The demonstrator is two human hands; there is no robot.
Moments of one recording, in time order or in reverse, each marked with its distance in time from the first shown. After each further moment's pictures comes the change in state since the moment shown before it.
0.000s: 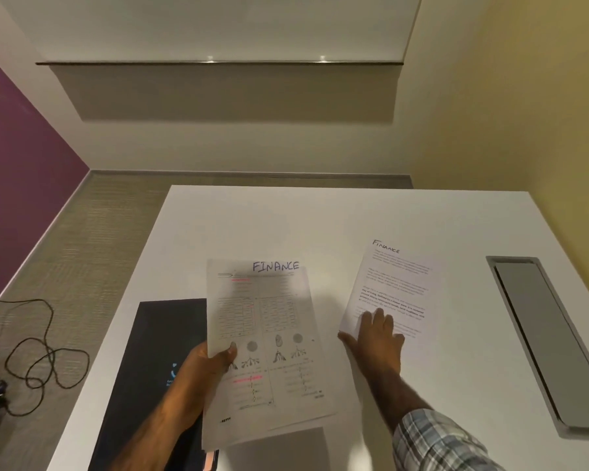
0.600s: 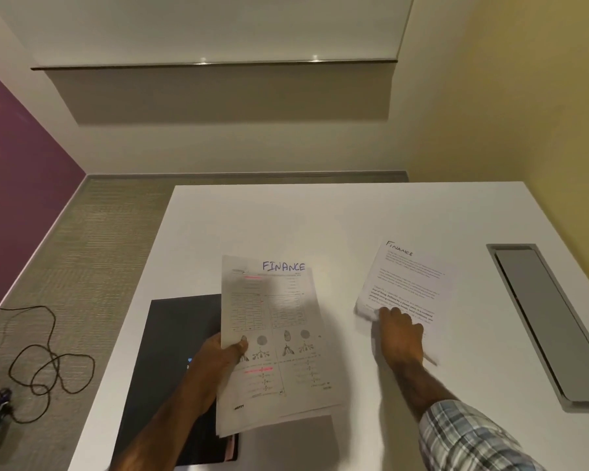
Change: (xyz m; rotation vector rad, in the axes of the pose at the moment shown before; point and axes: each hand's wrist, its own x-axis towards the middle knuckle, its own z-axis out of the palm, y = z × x) left_hand 0.016 -0.015 -0.021 0.056 0.043 -0.013; right_hand -0.022 0.010 -0.024 -0.151 0.083 -0.045
